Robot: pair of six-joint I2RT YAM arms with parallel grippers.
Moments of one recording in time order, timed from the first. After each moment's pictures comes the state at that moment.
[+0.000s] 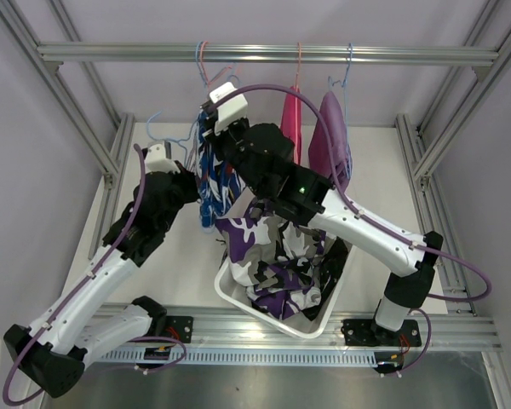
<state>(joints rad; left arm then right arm) -0.53 0.91 0.93 -0.26 -0.35 -0.49 1.12 1.73 1.99 -0.10 0.48 -0.23</state>
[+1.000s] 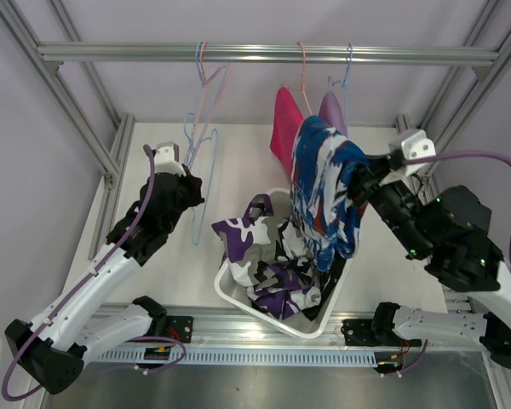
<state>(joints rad) -0.55 0.93 0.93 -0.30 -0.37 -0.45 1.12 0.94 1.51 -0.32 0.52 -0.17</state>
